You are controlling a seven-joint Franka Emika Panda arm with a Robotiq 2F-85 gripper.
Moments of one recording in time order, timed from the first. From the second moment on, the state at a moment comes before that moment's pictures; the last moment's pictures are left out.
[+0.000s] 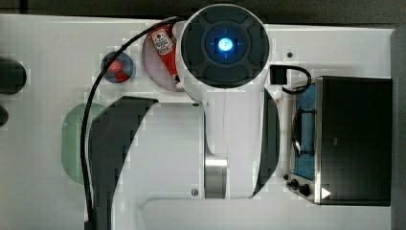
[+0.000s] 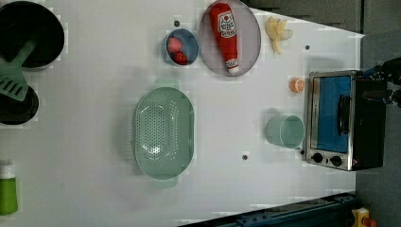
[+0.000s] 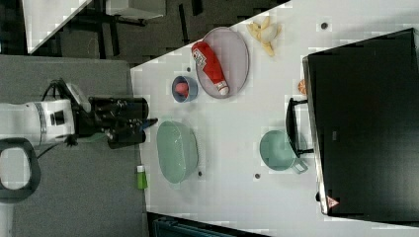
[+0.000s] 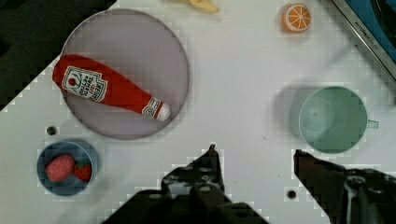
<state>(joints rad) 0.02 -0.02 -0.01 -1.79 -0.01 0.20 -0.03</state>
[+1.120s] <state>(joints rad) 0.04 -0.15 0.34 -1.91 -0.01 0.10 0.39</state>
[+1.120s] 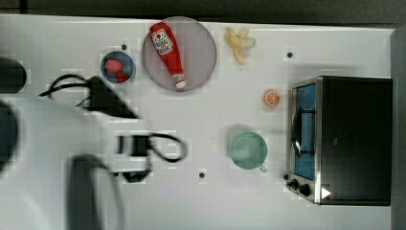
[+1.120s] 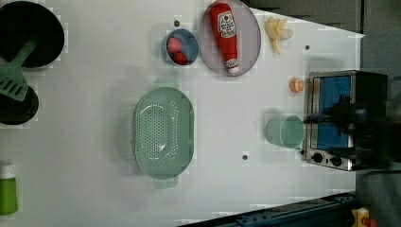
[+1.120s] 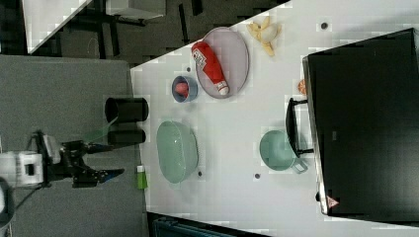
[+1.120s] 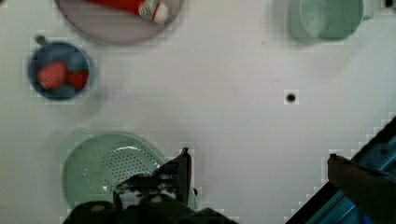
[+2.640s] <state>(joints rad) 0.12 0.61 0.47 -2.12 -0.16 0.96 1.35</state>
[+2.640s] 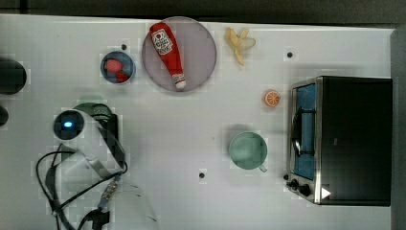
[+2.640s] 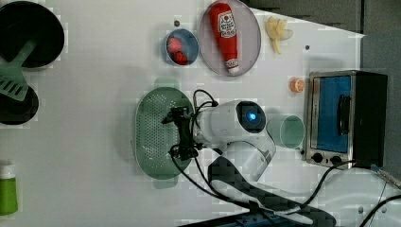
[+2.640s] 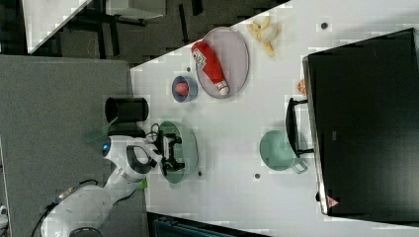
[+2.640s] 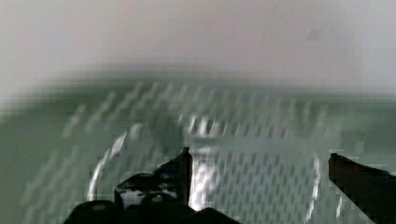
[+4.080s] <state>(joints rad) 0.18 0.56 0.28 -2.18 -0.16 1.04 1.40</state>
